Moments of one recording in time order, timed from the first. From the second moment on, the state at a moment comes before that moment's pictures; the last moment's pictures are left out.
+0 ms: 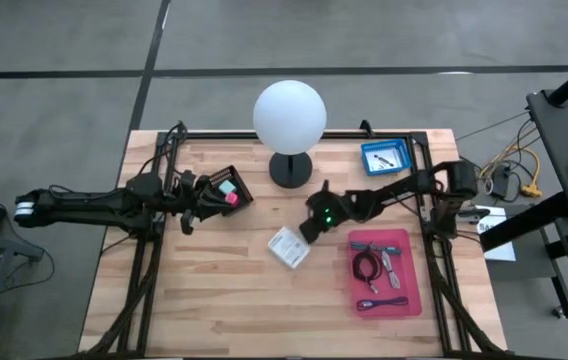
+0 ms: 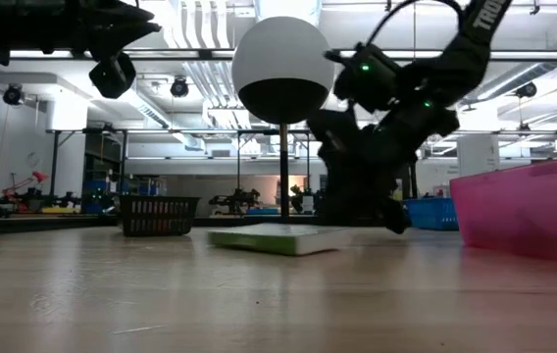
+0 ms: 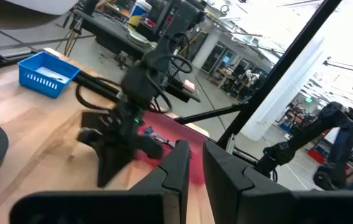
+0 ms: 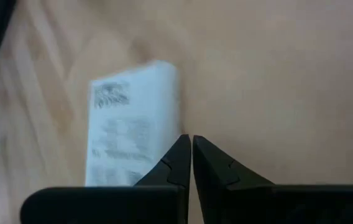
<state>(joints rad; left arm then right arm) 0.08 0.52 0.33 0.23 0.16 -0.55 -0.10 1.81 0.77 0.26 -0.16 0.89</state>
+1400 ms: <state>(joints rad) 0.06 0.96 0.44 0.24 0.38 -1.22 -0.03 1.36 0.97 -0.12 0.00 0.05</state>
